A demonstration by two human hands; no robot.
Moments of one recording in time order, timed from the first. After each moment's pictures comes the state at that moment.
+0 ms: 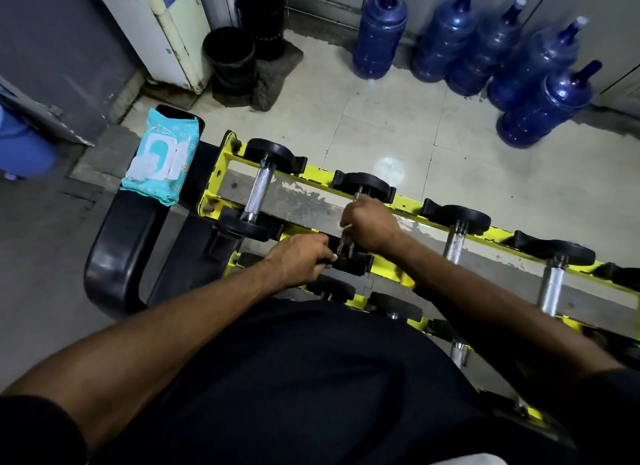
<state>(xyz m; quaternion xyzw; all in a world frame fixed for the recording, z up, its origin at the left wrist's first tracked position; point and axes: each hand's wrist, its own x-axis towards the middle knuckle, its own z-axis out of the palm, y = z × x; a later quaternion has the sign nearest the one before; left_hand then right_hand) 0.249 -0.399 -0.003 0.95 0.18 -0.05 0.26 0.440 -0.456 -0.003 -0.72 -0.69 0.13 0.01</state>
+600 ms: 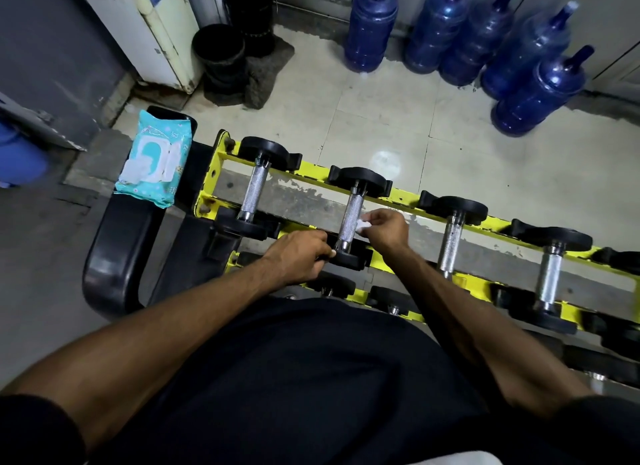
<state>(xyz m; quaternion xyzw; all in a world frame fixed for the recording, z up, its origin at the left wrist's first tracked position) 0.251 -0.399 0.000 0.95 0.18 -0.07 0.26 0.442 -0.490 -0.049 -0.85 -0.14 0.32 0.39</state>
